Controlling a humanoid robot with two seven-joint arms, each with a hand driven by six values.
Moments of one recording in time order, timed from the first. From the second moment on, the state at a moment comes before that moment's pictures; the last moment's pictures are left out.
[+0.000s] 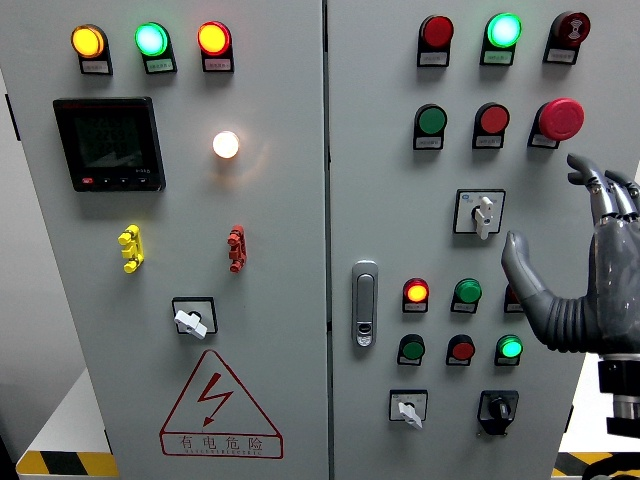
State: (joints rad) left arm -0.02 -0.10 0.05 -0.18 0.05 -0.05 -0.03; right arm 0.57 0.12 1.42 1.80 -2.71 -0.22 -0.29
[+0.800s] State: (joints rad) left arm -0.02 -0.10 0.05 -0.18 0.05 -0.05 -0.03; right arm 0.54 0.12 1.44 1.85 -2.74 -0.22 -0.22
